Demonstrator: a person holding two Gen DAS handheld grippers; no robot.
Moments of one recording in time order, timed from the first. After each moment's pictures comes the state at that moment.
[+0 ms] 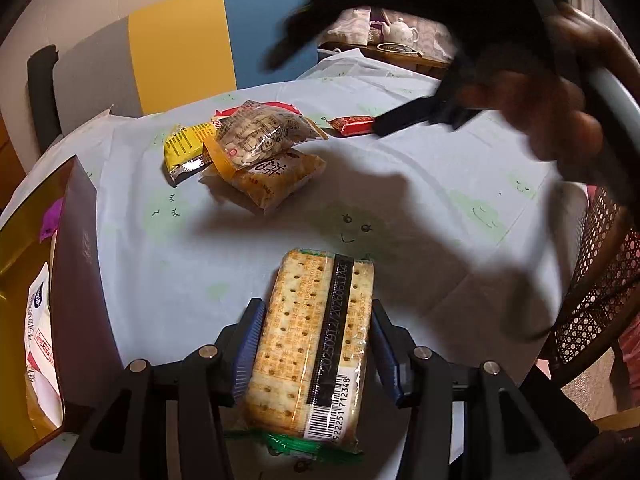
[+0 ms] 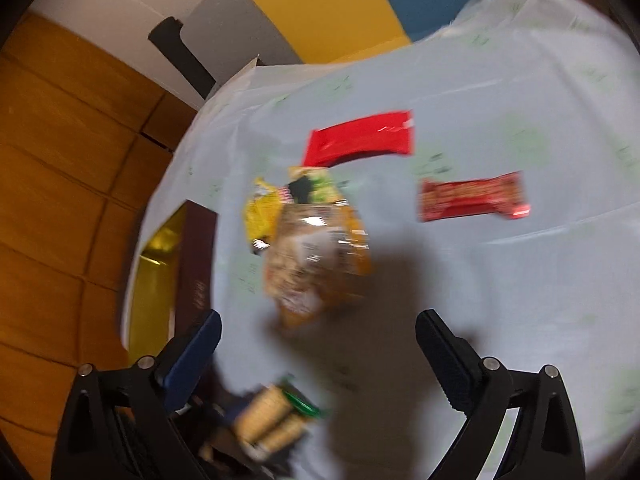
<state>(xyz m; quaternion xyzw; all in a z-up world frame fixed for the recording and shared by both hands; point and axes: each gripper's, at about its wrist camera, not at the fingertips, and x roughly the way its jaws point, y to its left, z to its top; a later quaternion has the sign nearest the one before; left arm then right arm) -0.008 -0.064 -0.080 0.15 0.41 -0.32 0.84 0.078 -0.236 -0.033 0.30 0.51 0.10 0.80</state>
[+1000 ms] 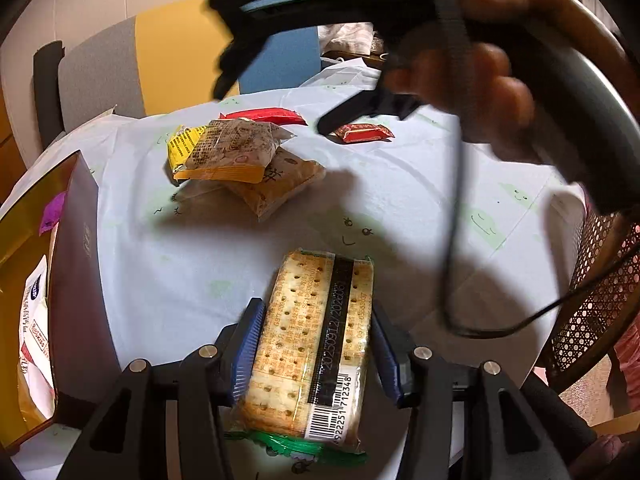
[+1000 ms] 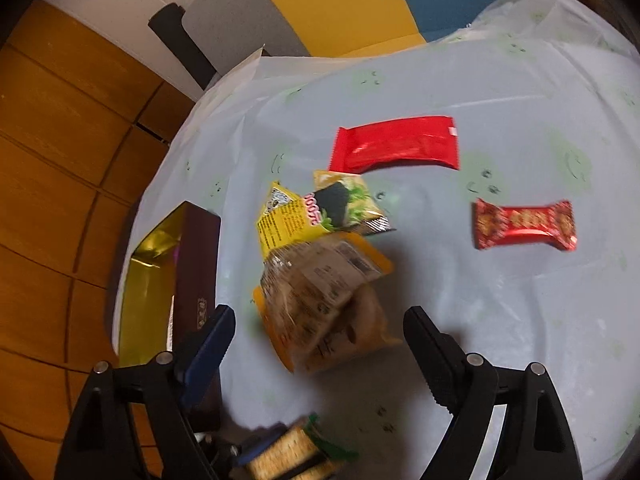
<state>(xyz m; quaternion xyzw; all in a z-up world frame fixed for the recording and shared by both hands) -0.008 -0.055 -0.083 0.13 0.40 -0.32 0.85 0.113 -0.203 -0.035 0.26 0.52 0.09 0.81</state>
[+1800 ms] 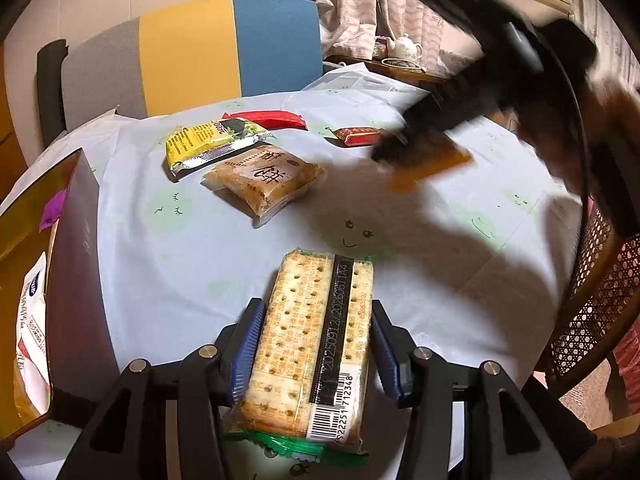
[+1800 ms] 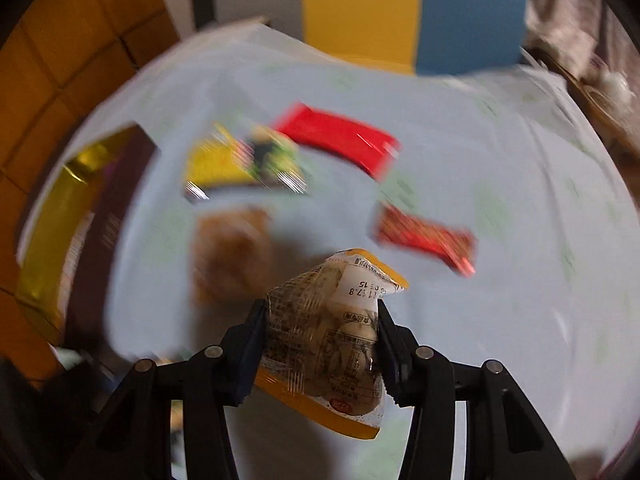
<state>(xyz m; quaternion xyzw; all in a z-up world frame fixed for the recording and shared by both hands) -0.009 -0.055 -0.084 0.12 0.40 -0.32 0.85 0.062 -0.217 -0.035 0.03 0.56 0.03 0.83</state>
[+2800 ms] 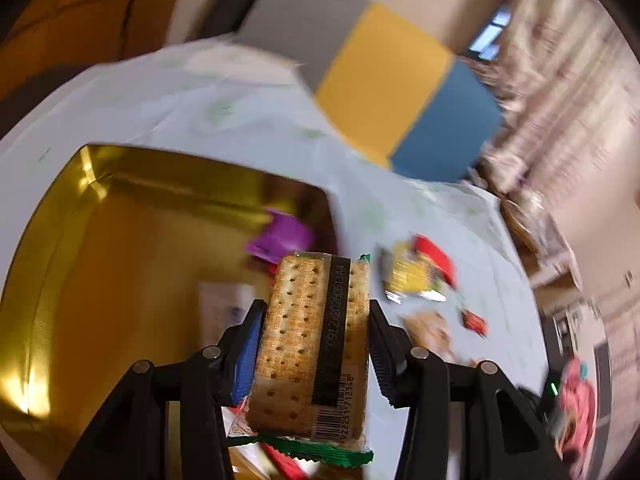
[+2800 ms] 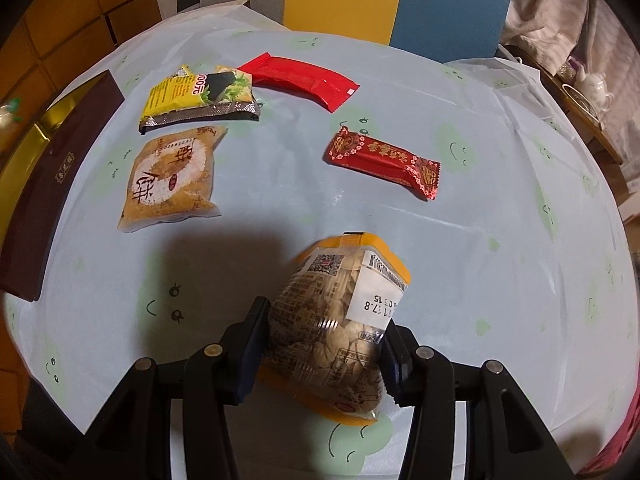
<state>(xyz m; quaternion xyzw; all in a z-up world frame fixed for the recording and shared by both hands) 0.149 0.125 -0.015 -0.19 0.48 -0.12 0.85 0.024 -0.226 -0.067 -0.02 0.55 0.00 0.83</state>
